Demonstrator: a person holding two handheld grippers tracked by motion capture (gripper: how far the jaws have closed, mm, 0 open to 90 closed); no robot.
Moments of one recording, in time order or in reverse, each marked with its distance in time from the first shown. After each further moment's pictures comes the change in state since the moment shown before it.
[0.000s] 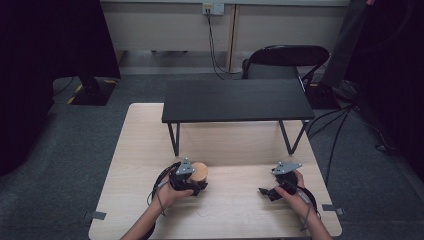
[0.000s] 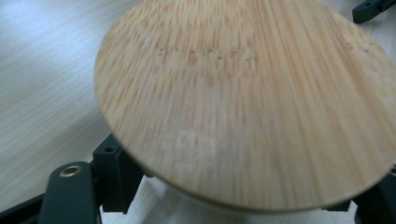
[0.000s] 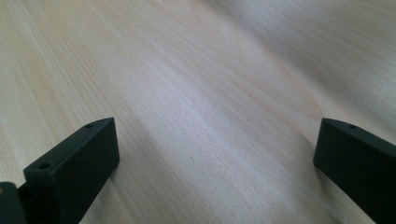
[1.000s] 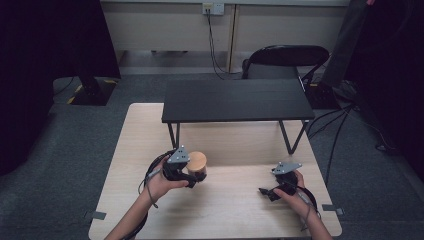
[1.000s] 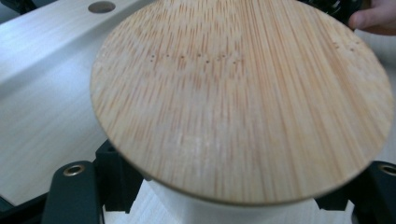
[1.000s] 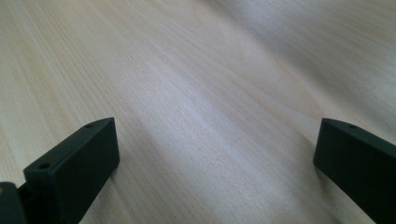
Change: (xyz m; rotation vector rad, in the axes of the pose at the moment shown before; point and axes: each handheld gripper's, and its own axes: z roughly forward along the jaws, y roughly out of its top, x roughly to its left) left arm 0.012 0.059 -0.057 -0.045 -0.082 0.028; right arm 0.000 0.000 0.000 0.000 0.000 0.000
